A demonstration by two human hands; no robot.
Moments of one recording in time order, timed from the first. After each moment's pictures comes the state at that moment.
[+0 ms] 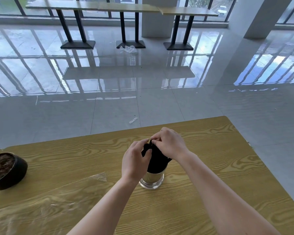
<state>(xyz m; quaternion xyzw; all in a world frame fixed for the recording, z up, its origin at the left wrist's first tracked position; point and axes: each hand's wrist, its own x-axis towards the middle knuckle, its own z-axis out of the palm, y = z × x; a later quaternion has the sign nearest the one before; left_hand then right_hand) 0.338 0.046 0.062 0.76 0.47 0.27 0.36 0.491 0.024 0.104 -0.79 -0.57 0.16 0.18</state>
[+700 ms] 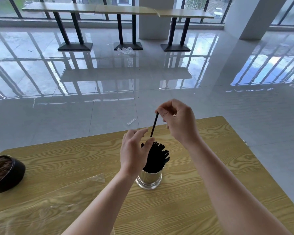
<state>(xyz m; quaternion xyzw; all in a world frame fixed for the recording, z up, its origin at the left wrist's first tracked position) 0.345 0.051 0.102 0.76 0.43 0.36 0.31 0.501 0.019 0.179 -0.69 -0.50 0.12 0.52</state>
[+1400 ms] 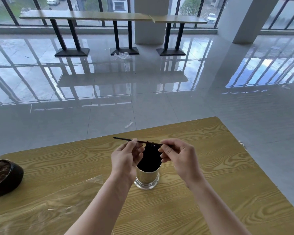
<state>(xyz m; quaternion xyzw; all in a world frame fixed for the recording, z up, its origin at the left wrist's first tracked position) 0.333 0.034 0.117 0.21 0.45 0.40 0.77 0.475 -0.068 0.125 -0.66 -0.38 0.29 0.59</state>
